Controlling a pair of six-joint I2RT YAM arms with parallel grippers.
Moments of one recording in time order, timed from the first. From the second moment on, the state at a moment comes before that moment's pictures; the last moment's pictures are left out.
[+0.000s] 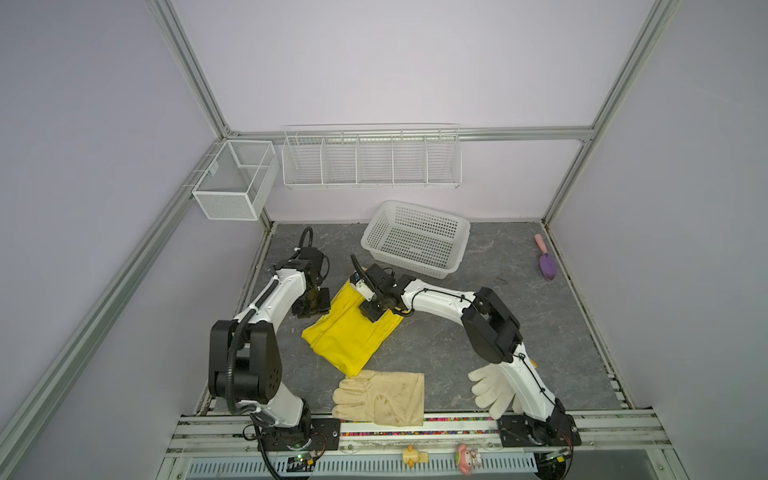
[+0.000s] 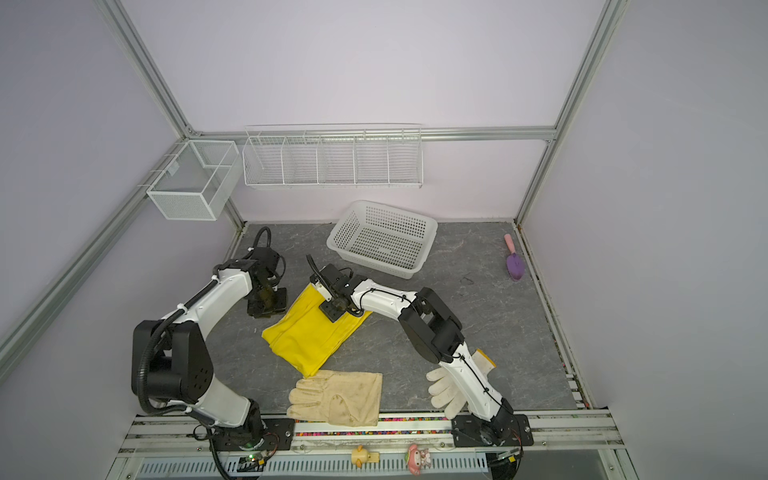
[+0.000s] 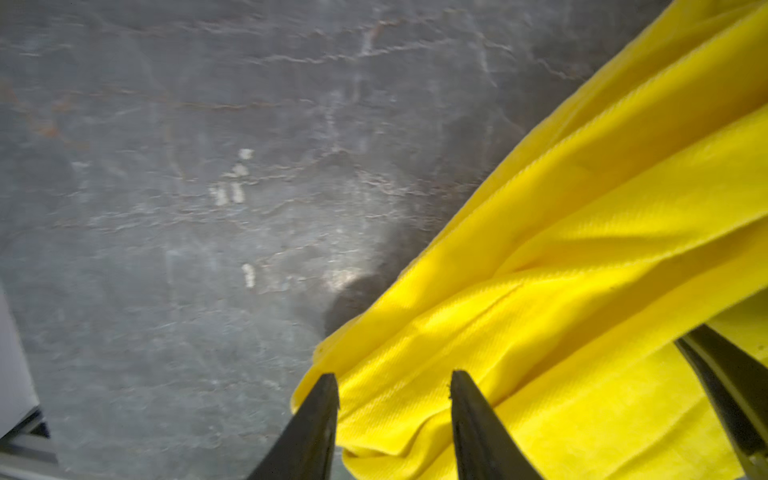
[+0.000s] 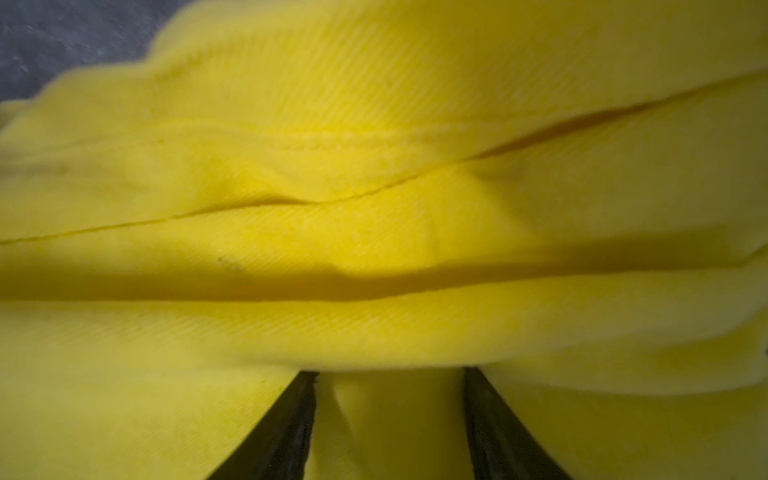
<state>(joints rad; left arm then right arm) -0.13 1.58 1.18 -1.04 -0.09 -0.29 0.93 2.34 1.86 -0.53 -0.07 0.02</state>
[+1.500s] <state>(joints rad) -0.20 2.07 1.66 -0.91 0.34 -0.16 0.83 2.04 1.39 -0.33 -0.11 0.71</state>
